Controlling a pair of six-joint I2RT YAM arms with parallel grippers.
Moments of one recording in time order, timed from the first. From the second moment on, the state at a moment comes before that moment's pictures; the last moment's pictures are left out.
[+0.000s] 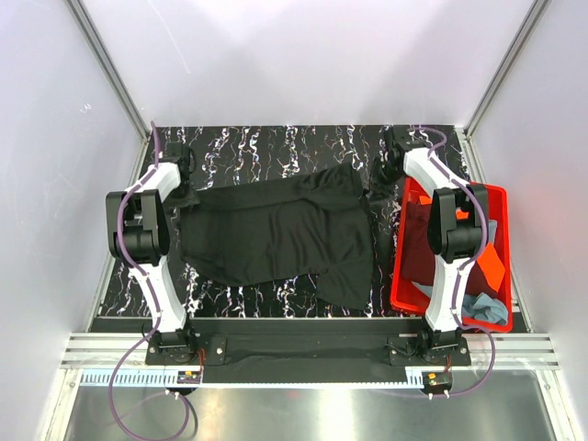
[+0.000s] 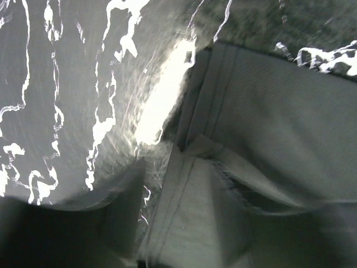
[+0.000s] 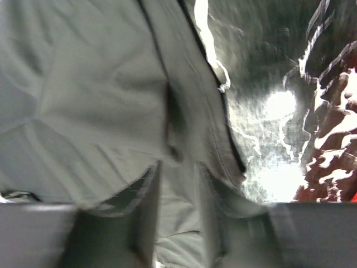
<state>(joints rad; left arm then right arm) 0.07 2.01 1.47 -0.70 -0.33 -0.30 0.15 2.08 1.69 -0.79 -0.23 0.52</state>
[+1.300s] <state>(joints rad) 0.12 2.16 1.63 -0.57 -0.03 -0.49 0.14 2.66 2.42 -0.70 -0.35 0.50</state>
